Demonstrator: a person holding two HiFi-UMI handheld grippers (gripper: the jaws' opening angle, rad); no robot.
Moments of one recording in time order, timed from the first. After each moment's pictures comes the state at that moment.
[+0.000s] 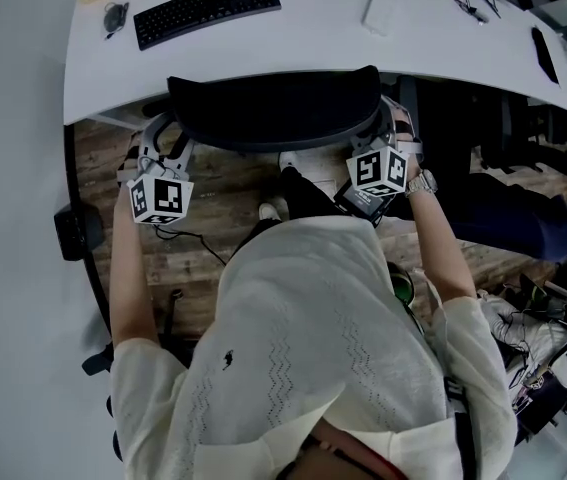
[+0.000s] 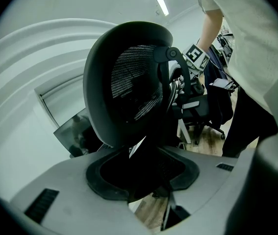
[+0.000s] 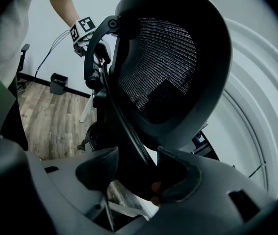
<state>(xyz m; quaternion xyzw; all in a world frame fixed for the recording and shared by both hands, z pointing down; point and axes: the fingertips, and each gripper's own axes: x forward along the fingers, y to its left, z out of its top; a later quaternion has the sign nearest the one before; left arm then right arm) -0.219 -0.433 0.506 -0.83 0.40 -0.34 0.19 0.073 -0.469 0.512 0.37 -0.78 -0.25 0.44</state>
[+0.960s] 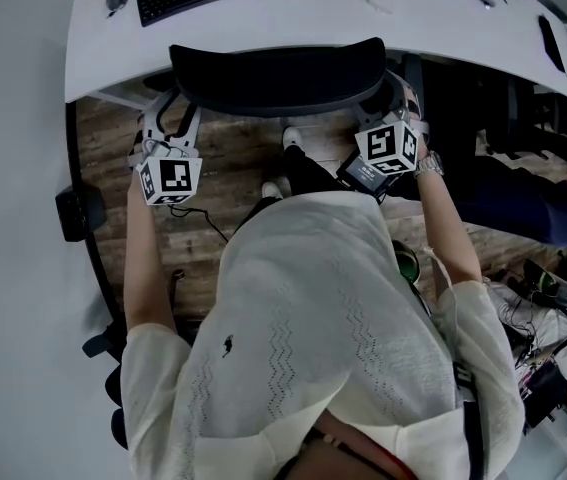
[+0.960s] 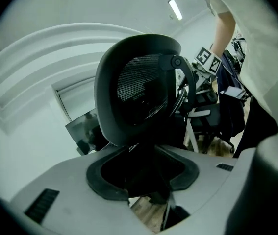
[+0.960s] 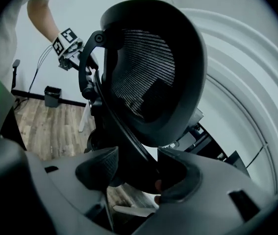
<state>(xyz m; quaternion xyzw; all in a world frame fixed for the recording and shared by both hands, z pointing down) -0.215 -0.413 0.501 -0.82 0.47 -0.29 0.17 0.082 -0.453 0.503 0.40 -0.80 -0.20 0.40</state>
